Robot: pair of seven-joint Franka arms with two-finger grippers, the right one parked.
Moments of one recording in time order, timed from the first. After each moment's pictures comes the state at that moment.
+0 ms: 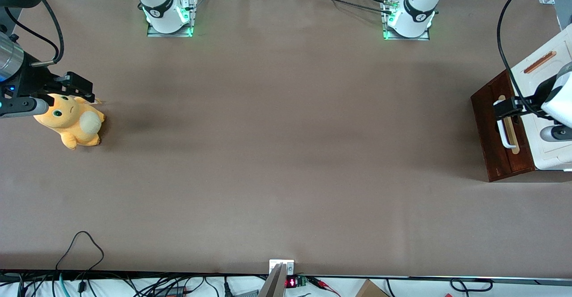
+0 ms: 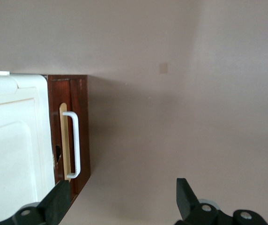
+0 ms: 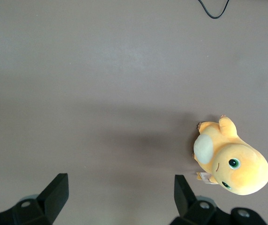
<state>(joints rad) -0.05 0.25 0.06 -1.35 0.10 1.49 -0.06</state>
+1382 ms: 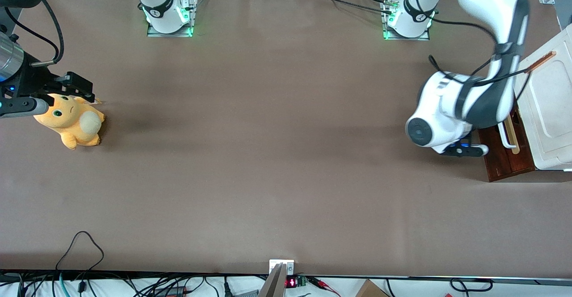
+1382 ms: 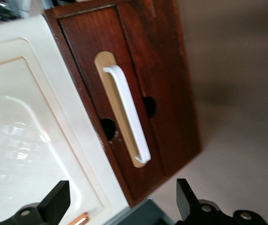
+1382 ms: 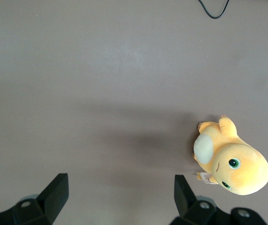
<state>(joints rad) -0.24 0.48 -0.02 -1.77 0.88 1.42 -0.44</state>
